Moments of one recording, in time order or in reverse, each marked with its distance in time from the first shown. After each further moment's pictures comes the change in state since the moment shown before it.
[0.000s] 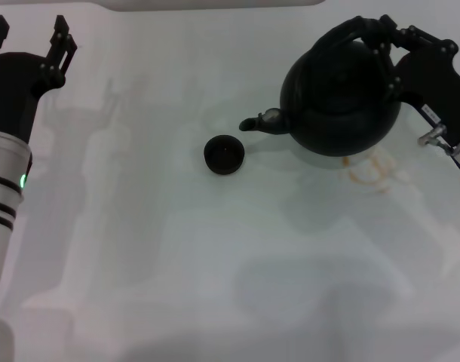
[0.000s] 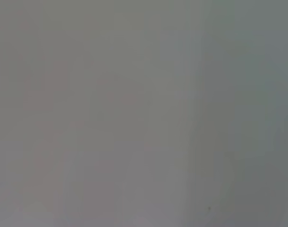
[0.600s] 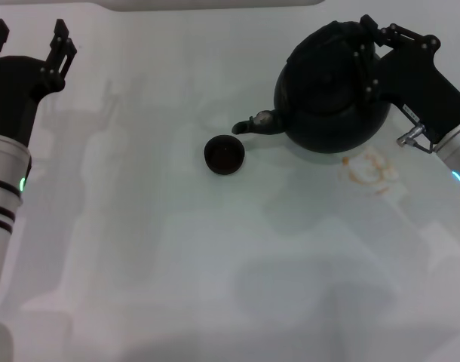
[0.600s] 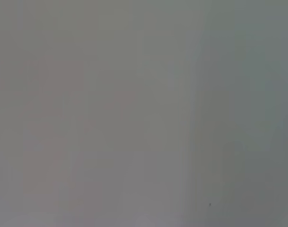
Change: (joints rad) left arm 0.007 0.000 0.004 -0.002 0.000 0.000 0.000; right arm 0.004 0.004 0.001 -0.063 0.007 0.075 -0.212
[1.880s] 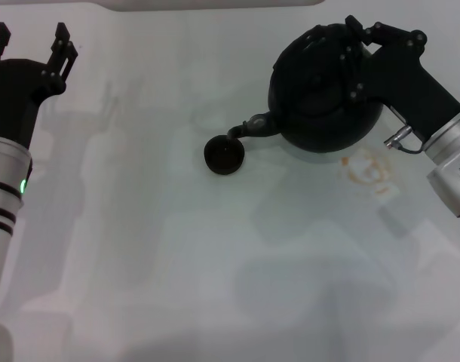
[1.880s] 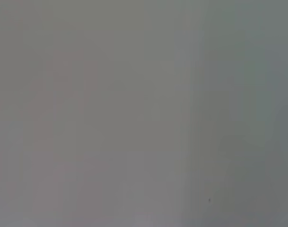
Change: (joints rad) left arm 0.003 0.000 0.002 0.002 0.000 0.009 0.000; right arm 0.008 0.002 -0.008 -0.030 -0.006 0.022 -0.231
